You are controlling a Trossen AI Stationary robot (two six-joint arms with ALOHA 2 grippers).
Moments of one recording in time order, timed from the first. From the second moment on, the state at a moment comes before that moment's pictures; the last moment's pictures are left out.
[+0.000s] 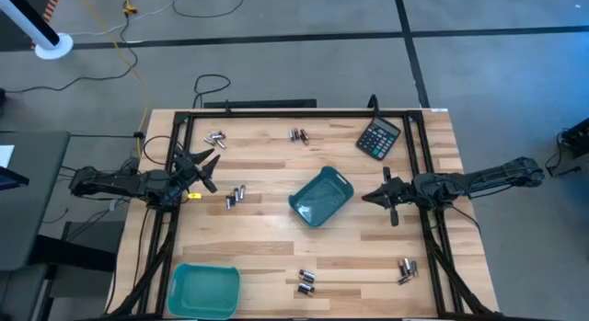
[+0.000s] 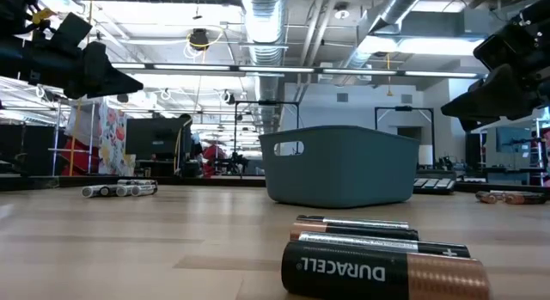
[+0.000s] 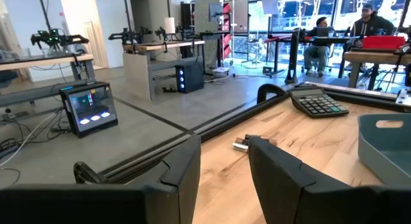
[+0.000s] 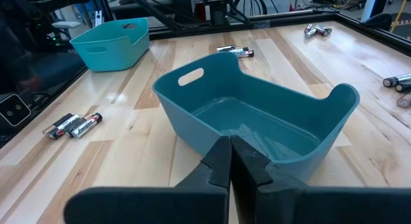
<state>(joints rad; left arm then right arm) -0.15 0.04 0.01 0.06 -0.97 0.07 0.16 0.29 0.01 0.04 0.13 0.15</state>
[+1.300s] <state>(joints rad) -0.15 0.04 0.01 0.06 -0.97 0.07 0.16 0.29 0.01 0.04 0.13 0.15</state>
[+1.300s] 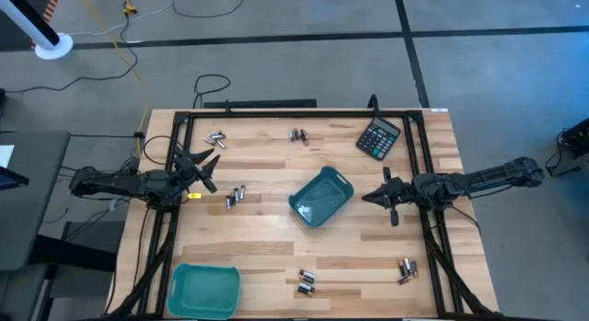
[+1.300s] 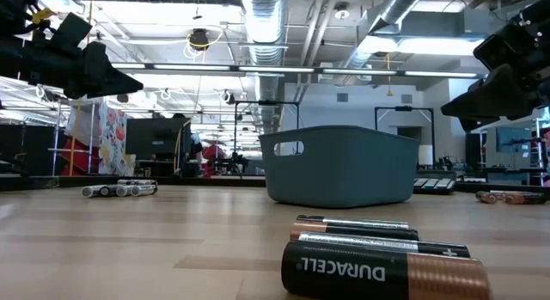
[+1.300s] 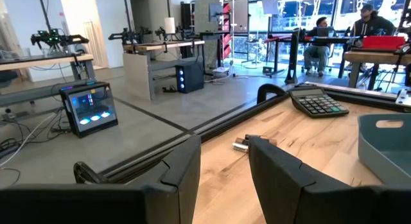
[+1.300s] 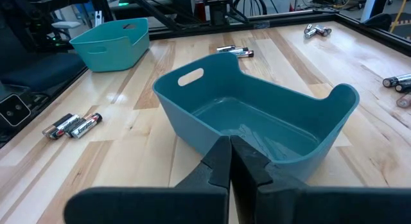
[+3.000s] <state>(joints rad) -0.15 0.04 0.01 0.06 -0.97 0.07 0.26 1.30 1.18 -1.03 0.53 1.40</state>
